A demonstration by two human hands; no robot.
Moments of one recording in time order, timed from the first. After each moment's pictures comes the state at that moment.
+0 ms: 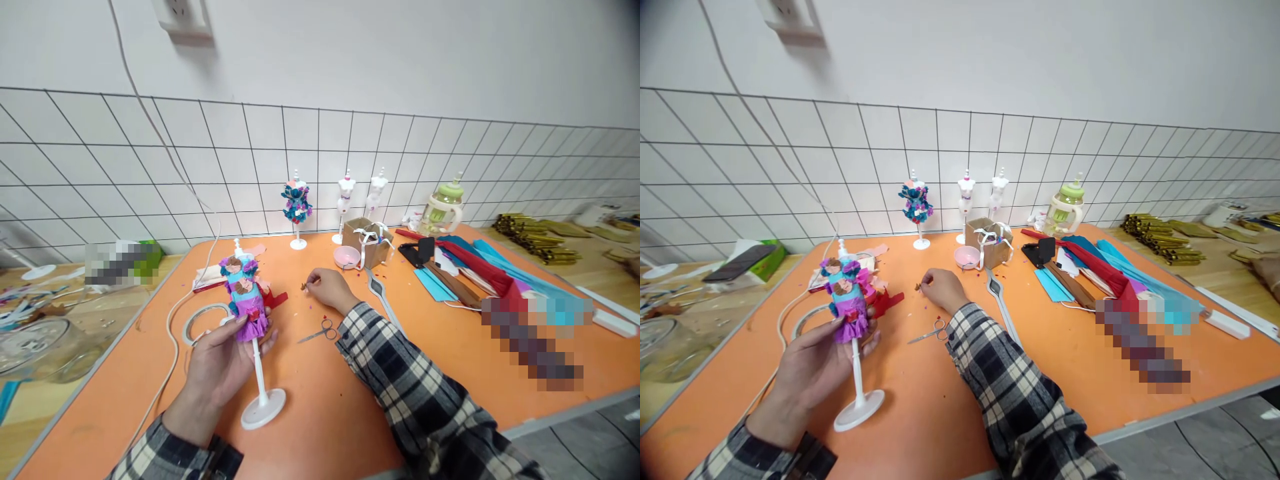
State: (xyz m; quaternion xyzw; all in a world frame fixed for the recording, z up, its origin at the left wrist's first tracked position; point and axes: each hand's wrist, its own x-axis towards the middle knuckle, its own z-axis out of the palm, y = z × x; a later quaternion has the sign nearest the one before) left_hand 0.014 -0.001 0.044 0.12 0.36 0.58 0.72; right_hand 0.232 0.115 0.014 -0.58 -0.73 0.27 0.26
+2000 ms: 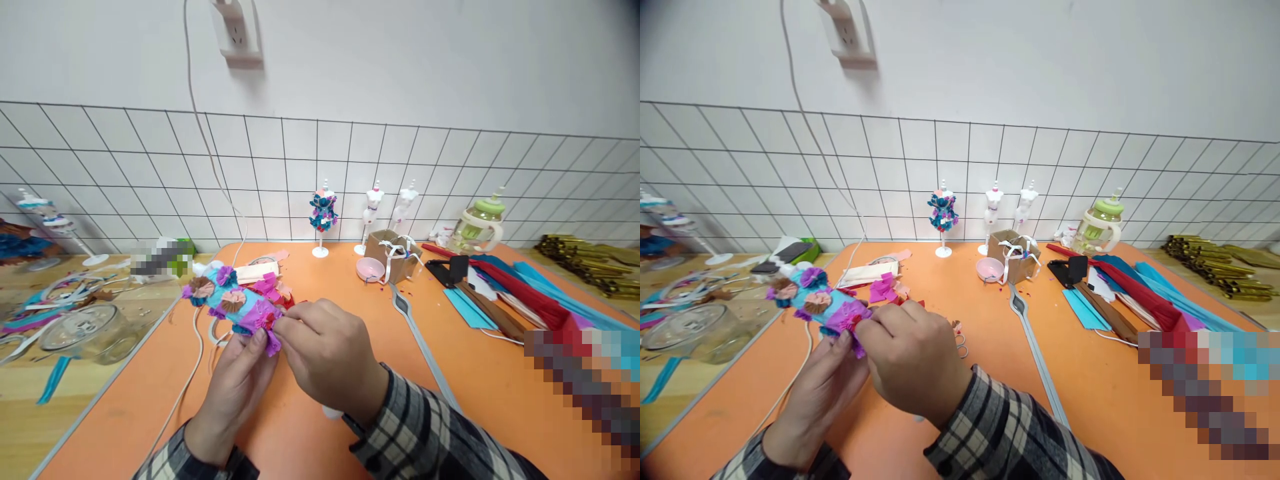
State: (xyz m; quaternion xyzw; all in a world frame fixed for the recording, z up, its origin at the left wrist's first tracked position) left_hand 0.024 -0.020 0.042 0.34 0.28 0.66 0.61; right_hand 0.183 -0.009 0.084 -0.31 -0.84 -0.07 0.43
